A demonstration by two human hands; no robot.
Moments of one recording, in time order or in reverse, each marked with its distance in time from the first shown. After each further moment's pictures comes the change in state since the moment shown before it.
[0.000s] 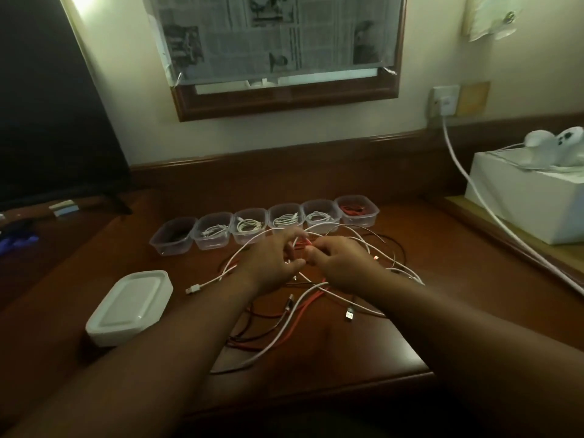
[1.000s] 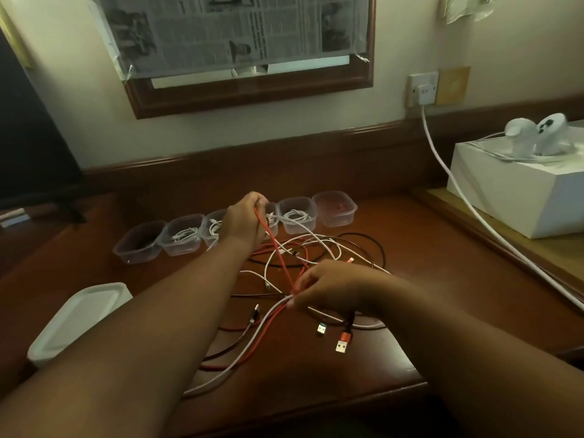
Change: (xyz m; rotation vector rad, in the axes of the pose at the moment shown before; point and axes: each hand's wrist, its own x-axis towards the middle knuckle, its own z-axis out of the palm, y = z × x) left_hand 0.101 -0.011 0.022 0.083 0.403 -0.203; right_hand -0.011 0.035 -0.041 0.059 -0.462 0.168
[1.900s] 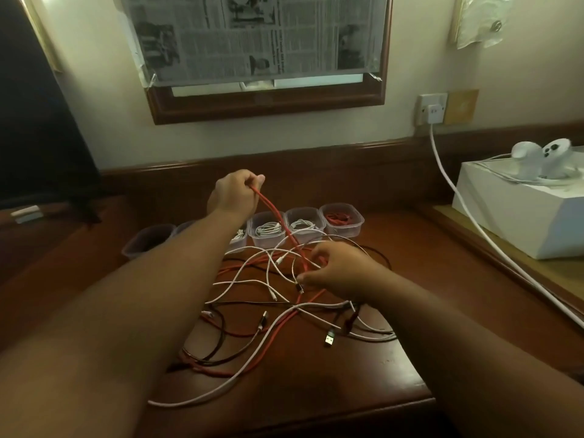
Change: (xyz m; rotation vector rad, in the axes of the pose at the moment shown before) left_hand 0.043 0.011 -0.054 0.076 0.095 -0.073; right_hand 0.013 -0.019 -0.009 -0.052 0.326 0.015
